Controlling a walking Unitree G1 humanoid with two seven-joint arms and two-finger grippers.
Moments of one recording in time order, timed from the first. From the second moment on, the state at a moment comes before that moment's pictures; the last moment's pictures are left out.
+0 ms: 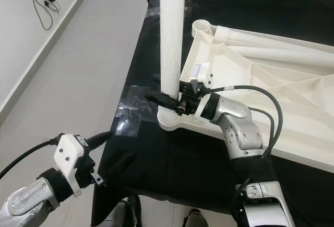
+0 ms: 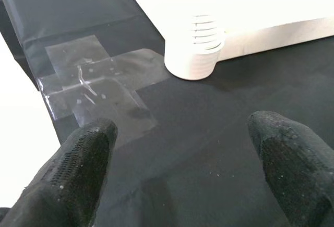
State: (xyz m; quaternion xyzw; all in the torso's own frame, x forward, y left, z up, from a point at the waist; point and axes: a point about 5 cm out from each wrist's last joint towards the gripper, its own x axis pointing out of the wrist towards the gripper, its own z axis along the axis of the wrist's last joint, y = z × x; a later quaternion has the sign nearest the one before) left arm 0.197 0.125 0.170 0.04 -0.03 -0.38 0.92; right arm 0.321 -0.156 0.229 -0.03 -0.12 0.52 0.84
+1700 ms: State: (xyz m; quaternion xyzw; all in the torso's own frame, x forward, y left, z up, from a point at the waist) left arm 0.268 0.126 0.334 -0.07 -0.25 -0.45 0.86; right arm 0.318 -0.114 0.259 -0.19 -0.19 0.44 0.86
